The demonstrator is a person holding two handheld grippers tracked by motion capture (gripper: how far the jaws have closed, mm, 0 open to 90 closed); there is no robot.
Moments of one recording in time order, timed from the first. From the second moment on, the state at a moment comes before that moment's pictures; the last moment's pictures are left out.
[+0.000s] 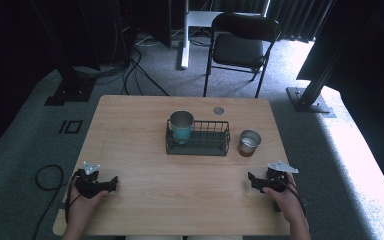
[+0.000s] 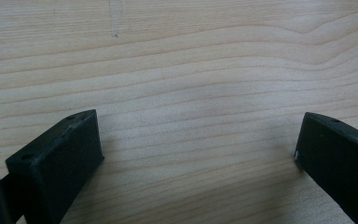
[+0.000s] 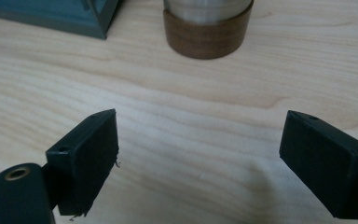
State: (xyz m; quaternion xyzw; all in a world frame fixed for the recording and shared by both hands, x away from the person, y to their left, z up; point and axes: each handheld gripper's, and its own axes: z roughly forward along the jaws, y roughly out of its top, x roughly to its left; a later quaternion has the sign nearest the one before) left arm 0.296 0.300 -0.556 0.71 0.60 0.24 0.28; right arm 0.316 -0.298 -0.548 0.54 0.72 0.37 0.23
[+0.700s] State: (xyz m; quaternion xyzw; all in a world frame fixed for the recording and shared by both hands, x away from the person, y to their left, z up) left arm 0.296 0.300 -0.556 0.71 0.60 0.24 0.28; right arm 0.339 -0.291 -0.539 0.54 0.71 0.38 0.26
